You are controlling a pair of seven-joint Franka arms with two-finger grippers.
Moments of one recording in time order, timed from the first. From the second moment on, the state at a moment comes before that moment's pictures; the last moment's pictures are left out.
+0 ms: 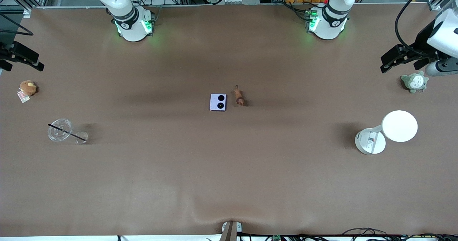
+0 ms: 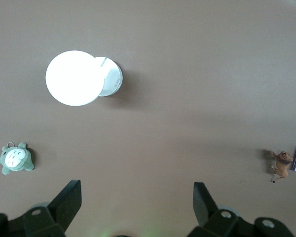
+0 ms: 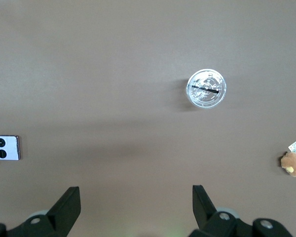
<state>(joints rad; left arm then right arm) 0.03 -0.03 -0.15 -1.54 0.02 1.53 -0.22 -0.02 -0.06 -0.07 -1.56 0.03 1.47 -0.05</state>
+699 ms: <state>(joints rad) 0.02 0.04 -0.18 -1.55 0.01 1.53 -0.25 0.00 -0.05 -0.05 -1.56 0.04 1.47 -0.05</state>
